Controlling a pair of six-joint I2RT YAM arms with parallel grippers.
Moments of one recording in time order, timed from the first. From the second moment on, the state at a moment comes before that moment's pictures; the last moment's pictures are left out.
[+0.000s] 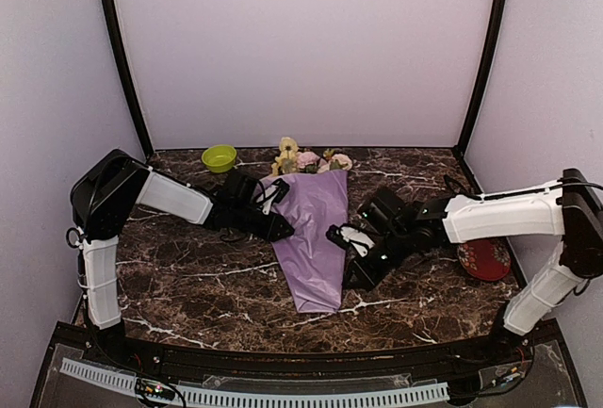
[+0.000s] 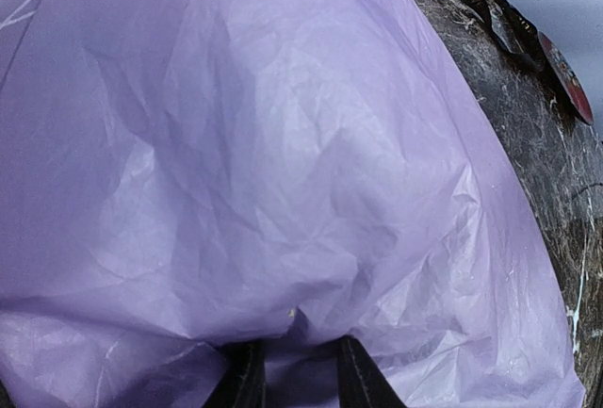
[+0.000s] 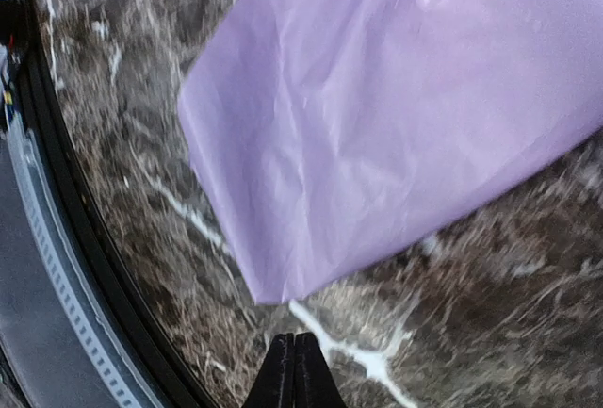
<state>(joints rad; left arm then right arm) -0.63 2.04 1.13 0.14 0.38 -0.18 0.94 1.53 0.88 -0.48 -0.34 0.19</state>
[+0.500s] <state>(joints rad) -0.63 2.04 1.11 0.14 0.35 -0.18 0.48 2.15 1.45 -0.27 -0.42 0.21</state>
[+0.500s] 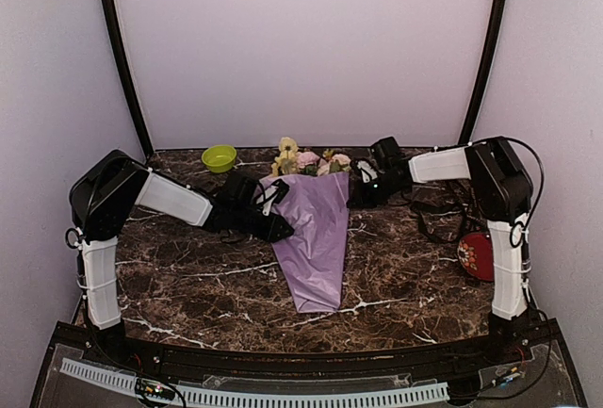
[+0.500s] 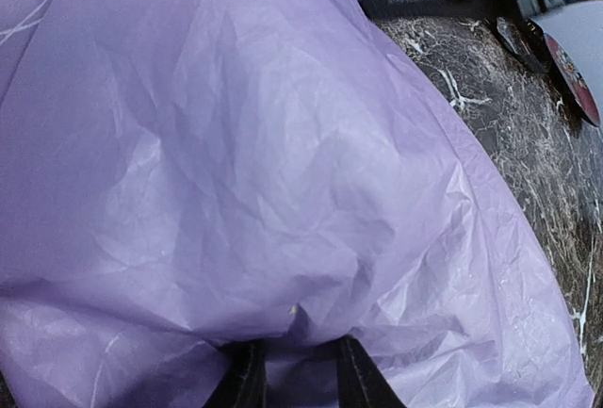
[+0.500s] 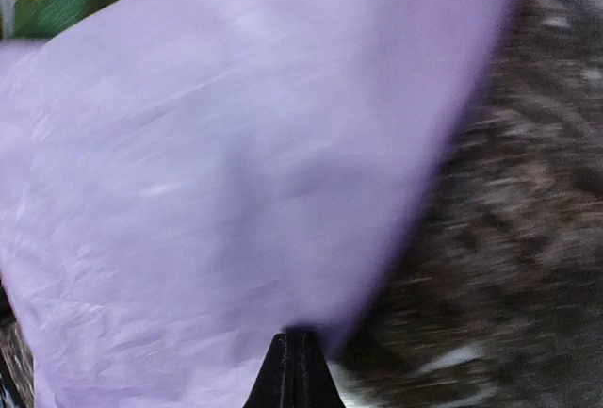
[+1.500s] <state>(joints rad) -0.62 2.02 1.08 0.15 0.34 -0.14 -0.10 2.25 1.78 -0.75 -0.04 0.10</state>
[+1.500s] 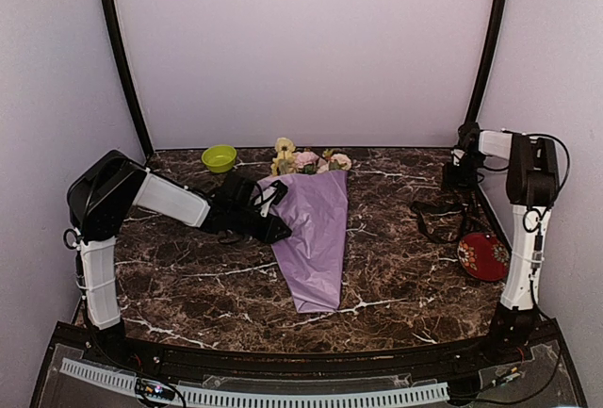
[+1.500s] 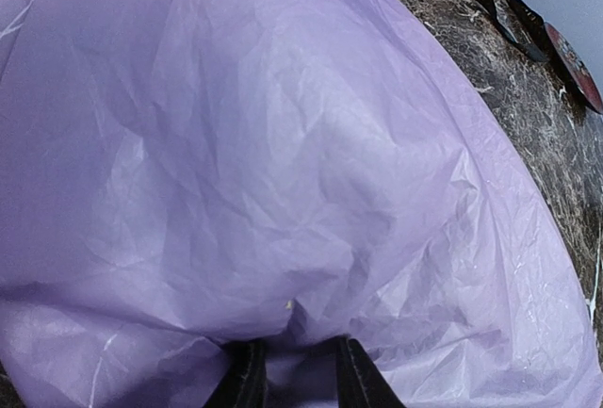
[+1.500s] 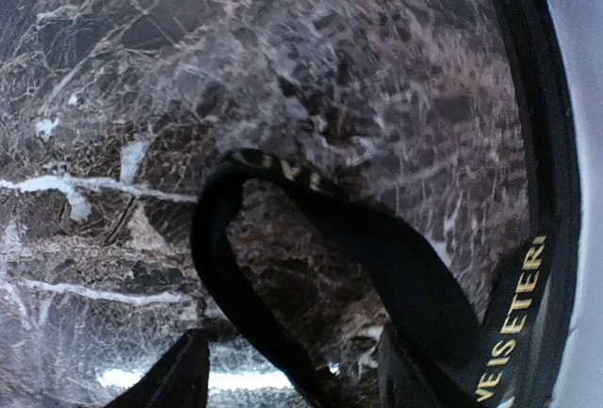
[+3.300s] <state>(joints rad) -0.62 2.01 1.08 0.13 0.31 -0.10 0.45 1.42 1.62 -0.17 -0.62 0.18</state>
